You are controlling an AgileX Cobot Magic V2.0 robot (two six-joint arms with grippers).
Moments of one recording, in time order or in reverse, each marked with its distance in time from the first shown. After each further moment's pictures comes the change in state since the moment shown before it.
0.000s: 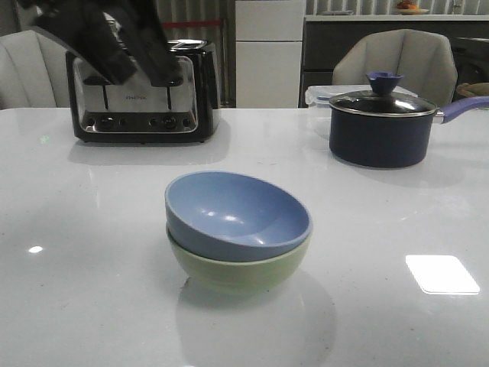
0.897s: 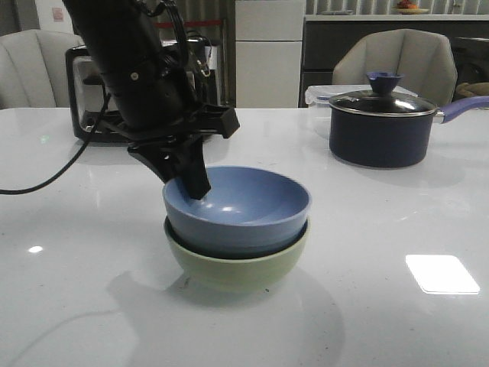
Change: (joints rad) left arm 0.007 0.529 -0.235 0.003 -0.025 -0.097; right arm 0.000 0.000 0.000 0.000 0.000 0.000
